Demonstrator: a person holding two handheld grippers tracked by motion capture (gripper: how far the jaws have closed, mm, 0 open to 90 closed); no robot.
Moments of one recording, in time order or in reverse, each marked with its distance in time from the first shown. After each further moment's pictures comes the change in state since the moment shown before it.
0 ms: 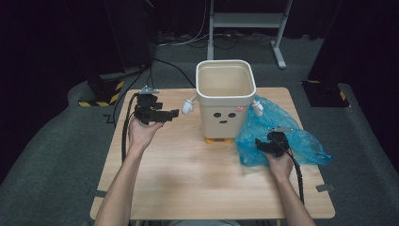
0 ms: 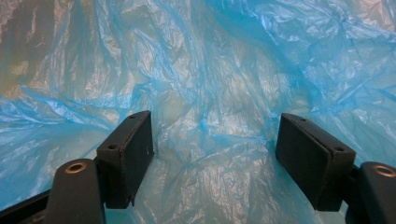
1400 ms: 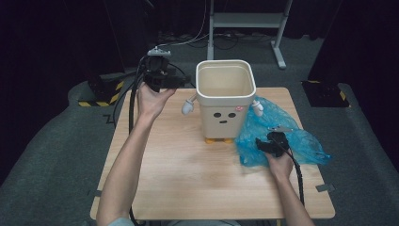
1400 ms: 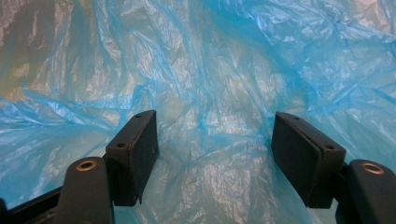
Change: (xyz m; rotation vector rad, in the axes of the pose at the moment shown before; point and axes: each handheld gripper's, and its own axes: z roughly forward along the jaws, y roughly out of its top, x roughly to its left) left arm -0.032 0.103 -0.015 -0.120 -0.020 0.091; right arm 0.000 0.000 0.000 -0.005 0.007 -0.003
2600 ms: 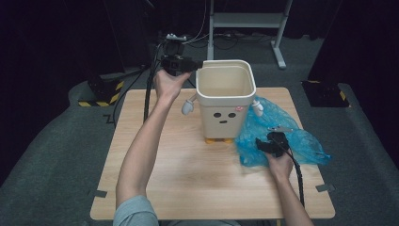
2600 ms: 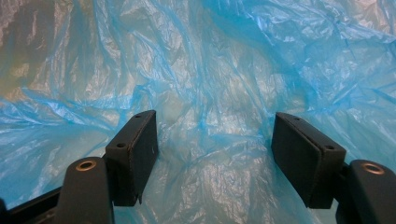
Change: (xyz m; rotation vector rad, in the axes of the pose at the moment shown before) left arm 0.002 0.035 0.057 0.010 0.010 -0.047; right arm 0.000 0.000 0.000 0.000 -0.004 0.001
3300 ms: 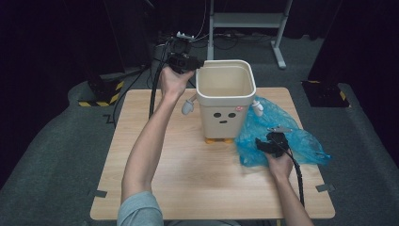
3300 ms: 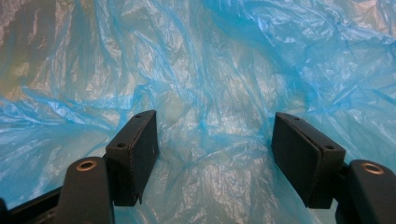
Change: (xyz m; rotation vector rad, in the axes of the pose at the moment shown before) left arm -0.008 0.008 0.014 0.041 0.060 0.071; right arm 0.001 0.000 0.000 -0.004 -0.008 -0.010
